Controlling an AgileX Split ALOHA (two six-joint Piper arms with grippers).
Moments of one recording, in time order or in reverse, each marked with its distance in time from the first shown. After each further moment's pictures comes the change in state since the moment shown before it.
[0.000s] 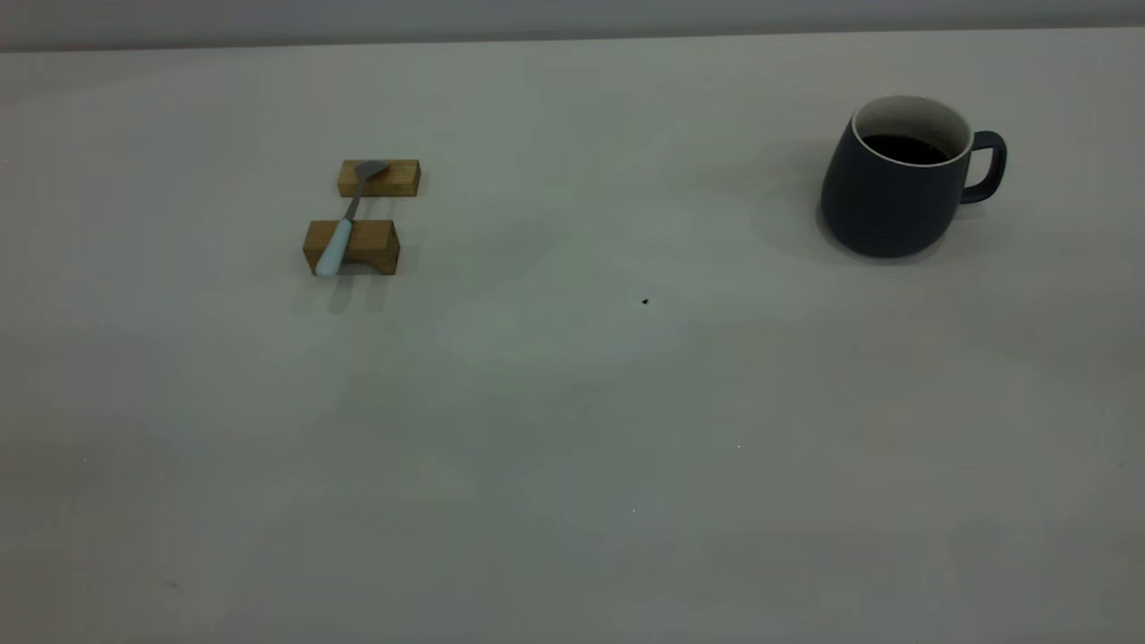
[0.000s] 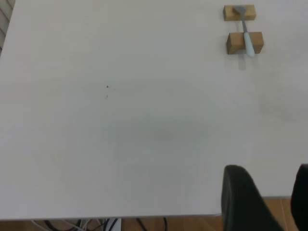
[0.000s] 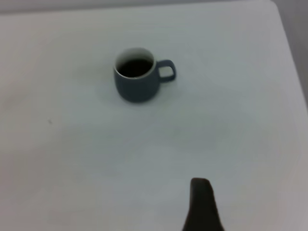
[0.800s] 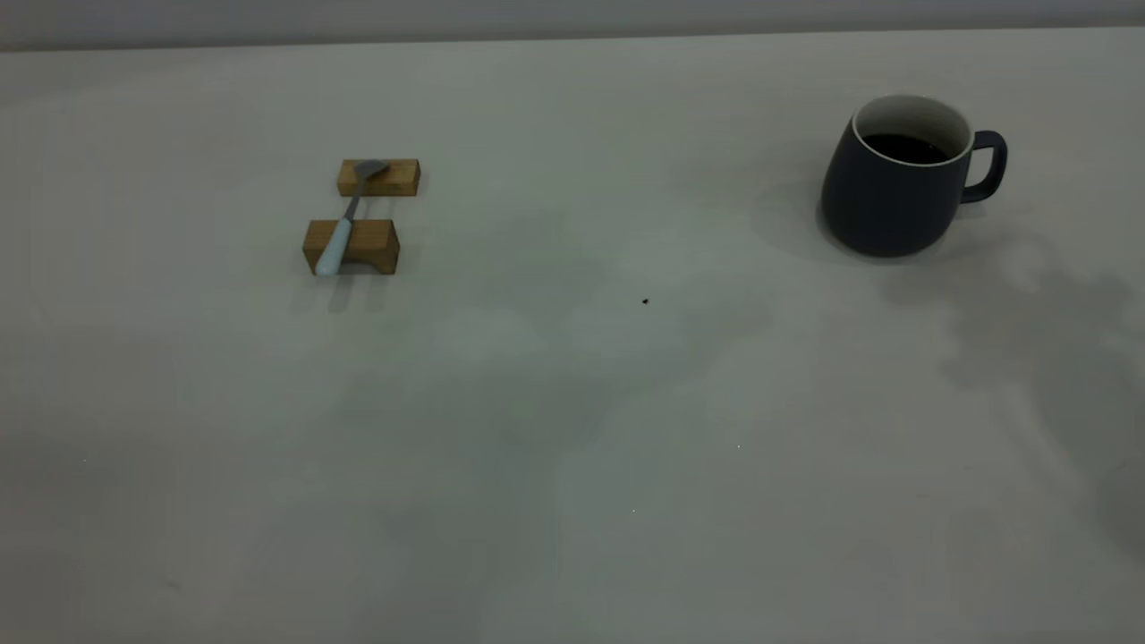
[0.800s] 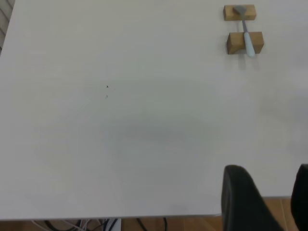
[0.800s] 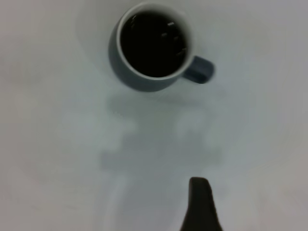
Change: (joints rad) left arm 0.000 0.000 0.000 0.000 0.000 0.000; right arm 0.000 1.316 -0.377 0.031 -0.498 -0.561
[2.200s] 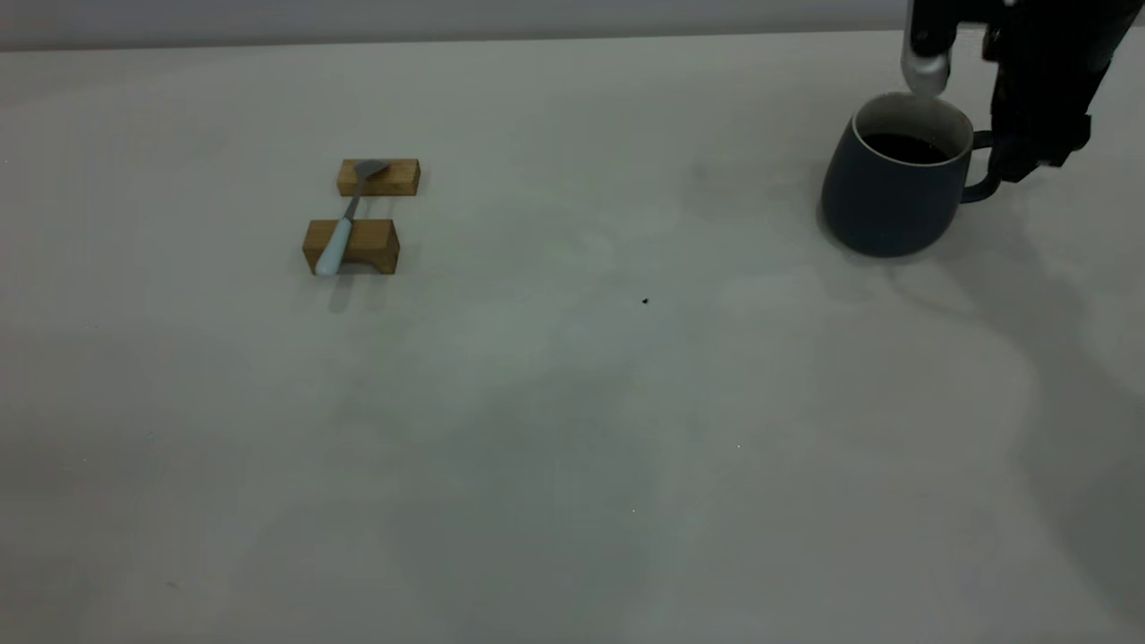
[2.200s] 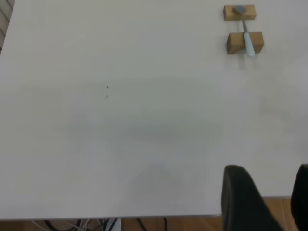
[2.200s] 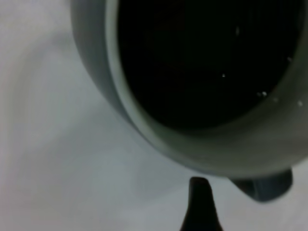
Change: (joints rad) left arm 0.000 0.000 0.000 0.000 0.000 0.000; right arm 0.000 0.695 -0.347 -0.219 -0.213 -0.566
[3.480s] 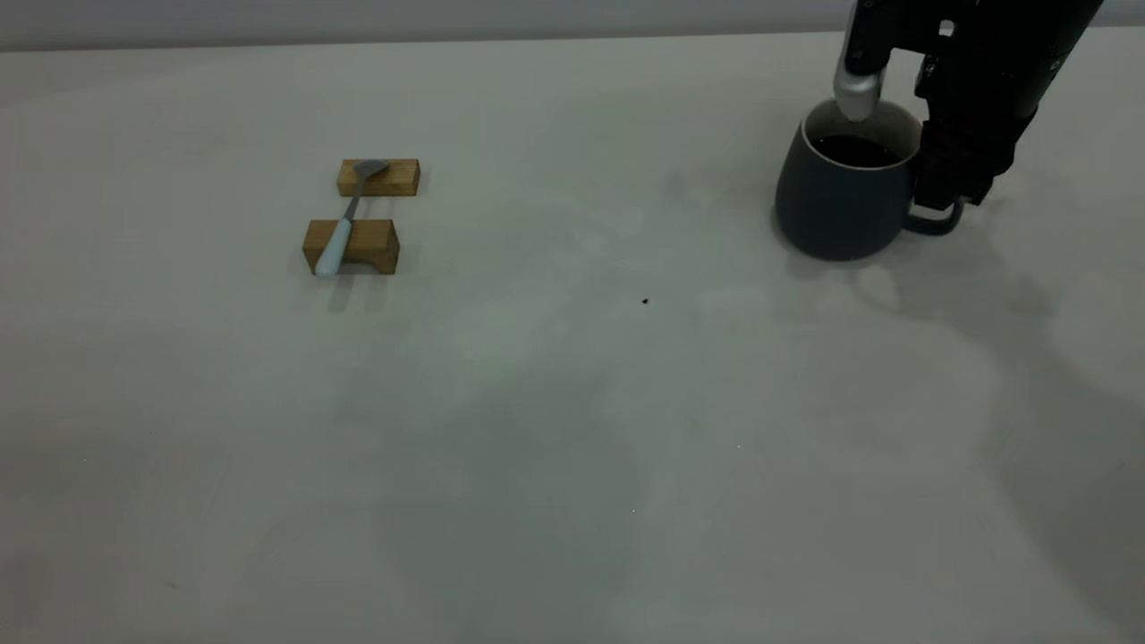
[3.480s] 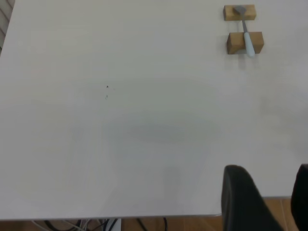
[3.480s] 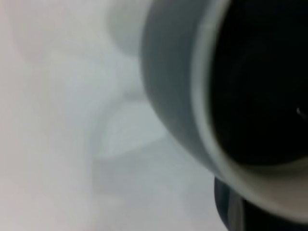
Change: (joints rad) left arm 0.000 0.000 0.000 0.000 0.000 0.000; right arm 0.059 0.034 -0.004 0.306 0.063 -0.074
